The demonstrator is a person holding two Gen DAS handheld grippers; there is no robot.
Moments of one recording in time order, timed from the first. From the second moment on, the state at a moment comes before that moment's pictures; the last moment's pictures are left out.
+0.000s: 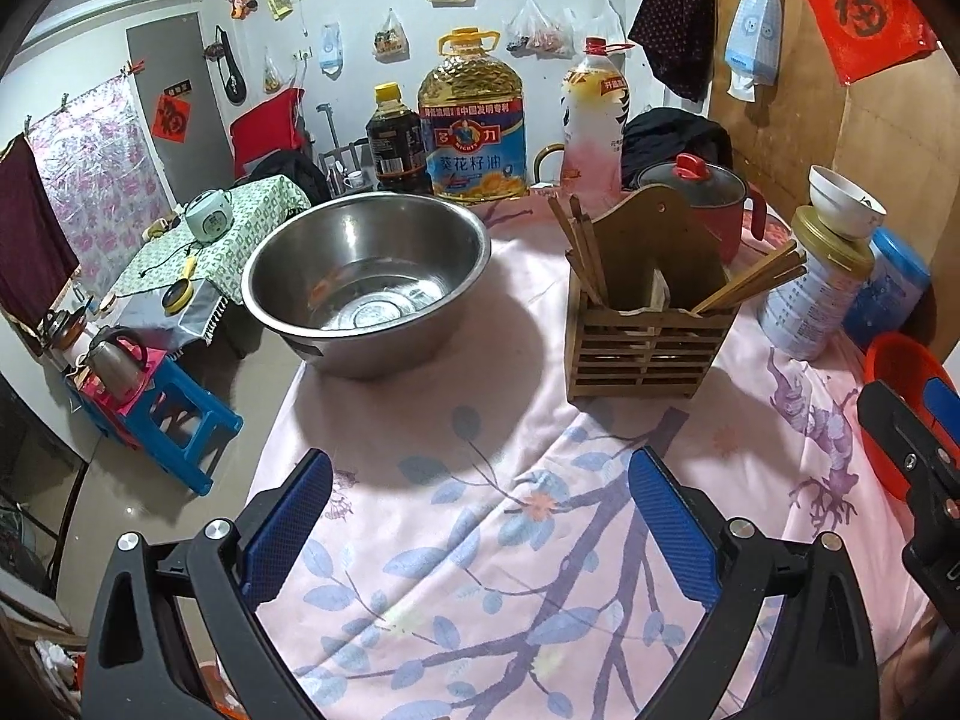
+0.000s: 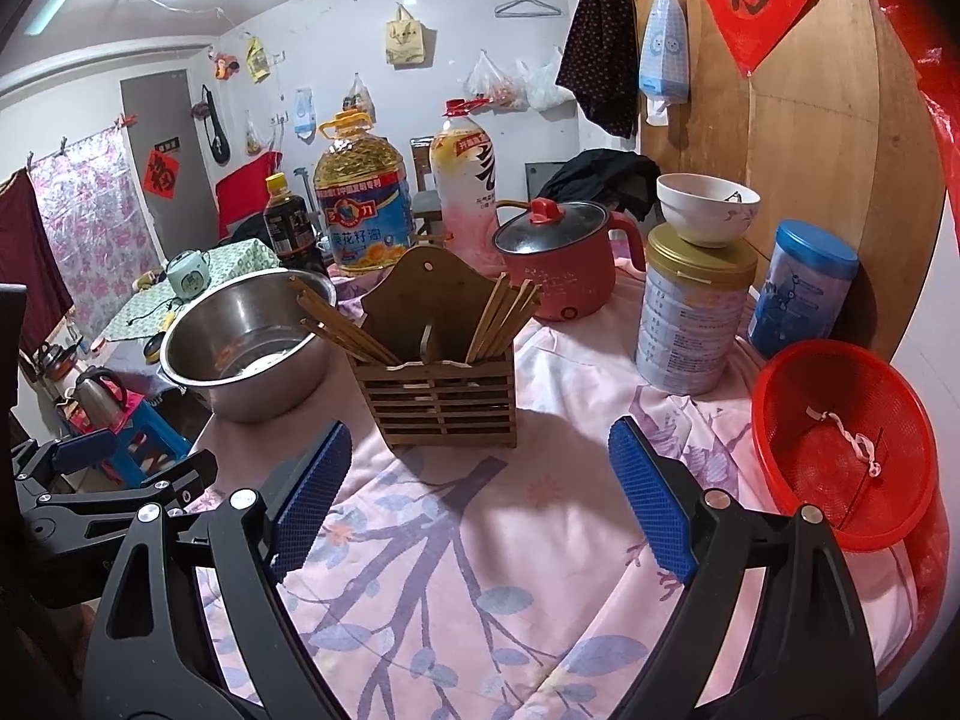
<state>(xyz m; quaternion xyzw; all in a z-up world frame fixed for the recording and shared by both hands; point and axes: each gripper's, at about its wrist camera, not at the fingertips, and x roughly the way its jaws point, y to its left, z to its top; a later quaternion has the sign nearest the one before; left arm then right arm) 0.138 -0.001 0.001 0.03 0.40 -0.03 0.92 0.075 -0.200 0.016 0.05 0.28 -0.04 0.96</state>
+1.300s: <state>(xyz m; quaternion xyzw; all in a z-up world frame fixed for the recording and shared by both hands) 0.147 0.001 -0.006 0.02 0.41 -0.03 0.91 0.082 -0.196 0.011 0.04 0.29 -0.04 0.96</state>
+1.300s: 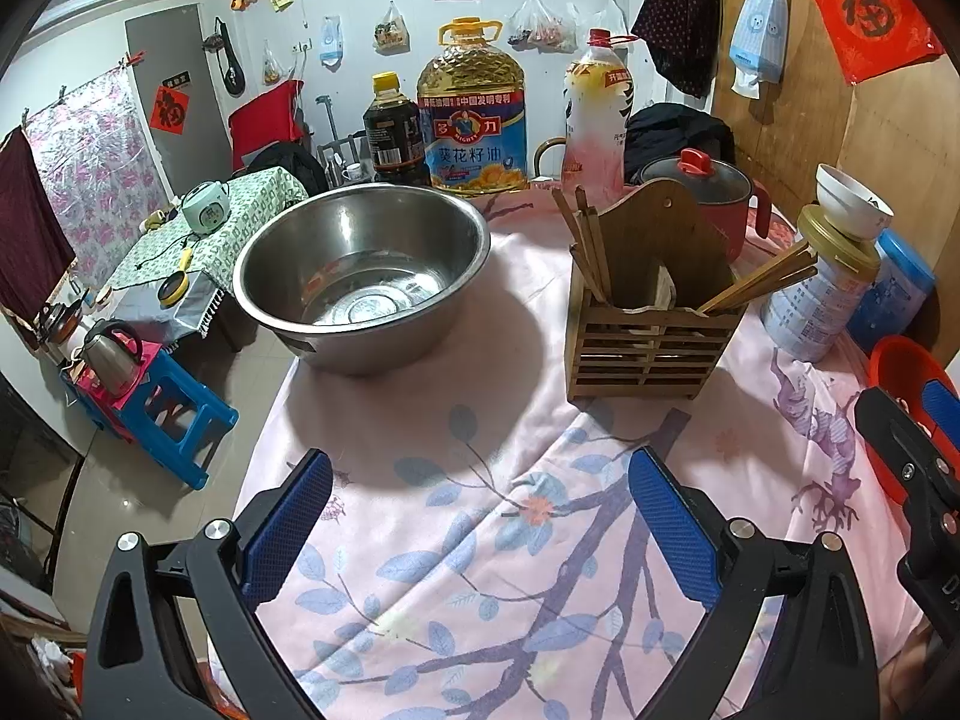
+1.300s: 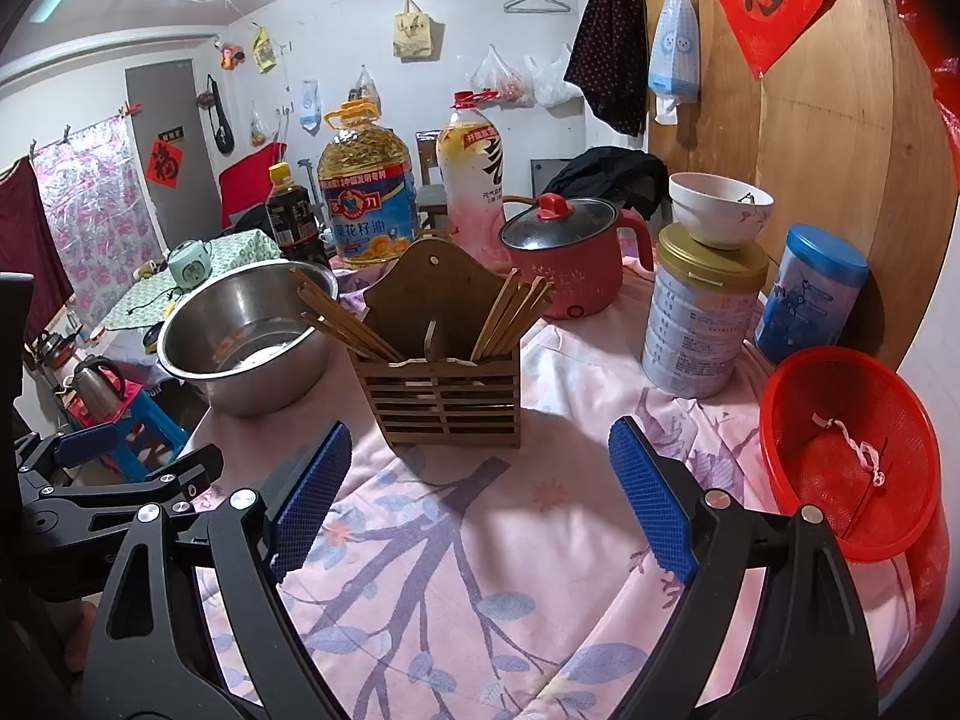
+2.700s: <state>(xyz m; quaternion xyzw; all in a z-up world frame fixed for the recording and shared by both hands) 0.150 0.003 -0.010 0.02 0.41 -0.03 0.91 0.086 -0.199 0.007 0.04 0.29 -0.04 0.96</state>
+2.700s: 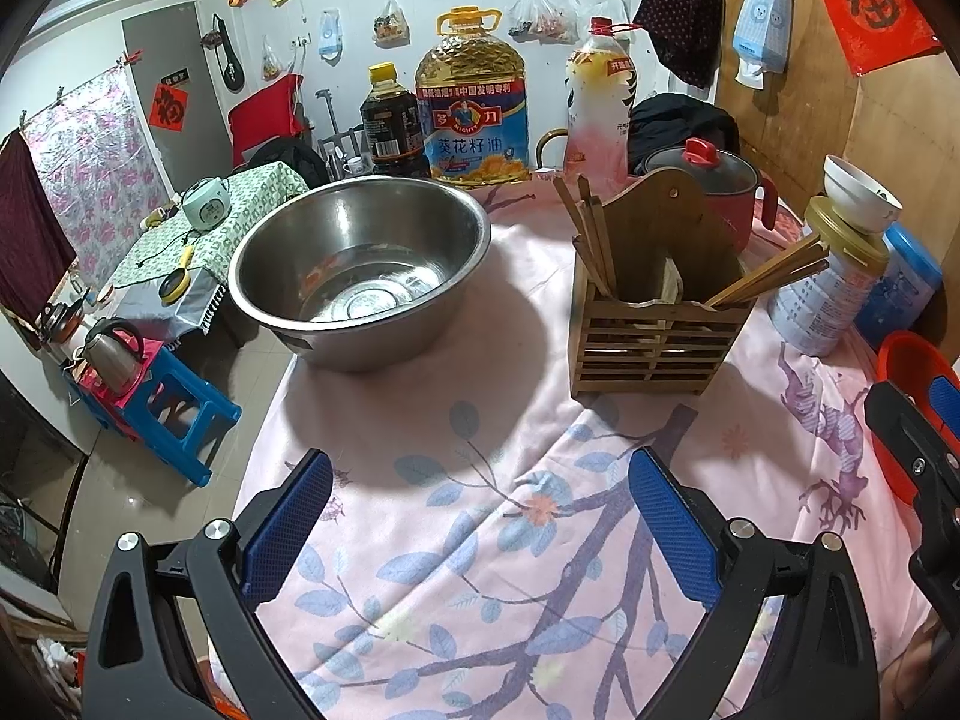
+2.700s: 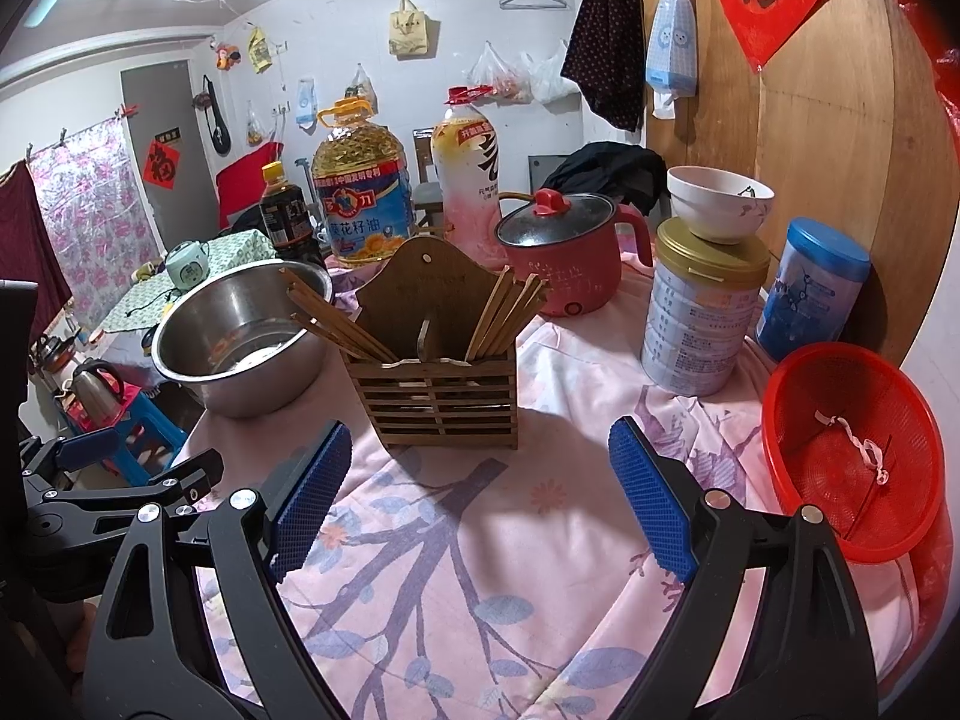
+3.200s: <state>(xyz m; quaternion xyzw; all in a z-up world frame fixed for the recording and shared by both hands) 0.150 0.005 -0.015 0.02 0.41 -0.03 0.91 0.087 -0.199 0.005 0.04 0.29 -0.04 0.95</state>
